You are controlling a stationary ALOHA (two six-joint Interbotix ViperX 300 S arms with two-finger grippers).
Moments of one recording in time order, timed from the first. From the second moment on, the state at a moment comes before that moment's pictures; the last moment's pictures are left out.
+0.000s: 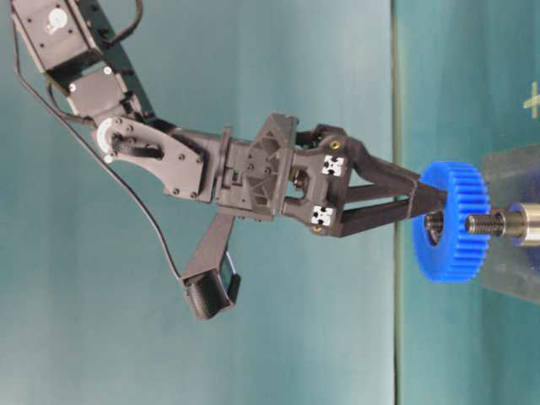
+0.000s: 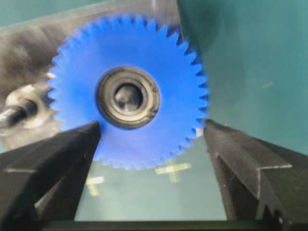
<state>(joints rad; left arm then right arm) 0.00 -0.54 1.05 0.01 0.04 -0.05 -0.19 0.29 0.10 0.11 0.94 -0.02</state>
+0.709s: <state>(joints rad) 0.00 -0.54 1.05 0.01 0.04 -0.05 -0.19 0.15 0.12 0.09 0.94 -0.02</state>
